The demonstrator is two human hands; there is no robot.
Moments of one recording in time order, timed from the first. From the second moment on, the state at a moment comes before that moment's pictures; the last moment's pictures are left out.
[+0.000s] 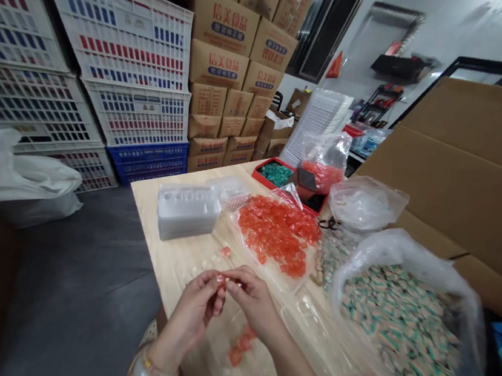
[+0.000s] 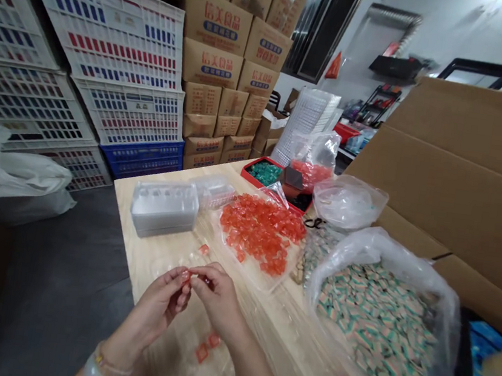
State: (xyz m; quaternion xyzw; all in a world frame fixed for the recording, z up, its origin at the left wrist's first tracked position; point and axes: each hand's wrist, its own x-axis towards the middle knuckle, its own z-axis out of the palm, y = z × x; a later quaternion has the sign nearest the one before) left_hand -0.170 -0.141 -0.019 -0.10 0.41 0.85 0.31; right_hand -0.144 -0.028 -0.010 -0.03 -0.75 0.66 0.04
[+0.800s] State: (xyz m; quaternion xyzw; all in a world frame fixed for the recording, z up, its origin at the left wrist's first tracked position) left_hand -0.210 -0.176 -0.084 0.36 0.86 0.36 -0.06; right_hand -0.242 -0.017 -0.046 0.31 -0.95 -0.01 -0.04
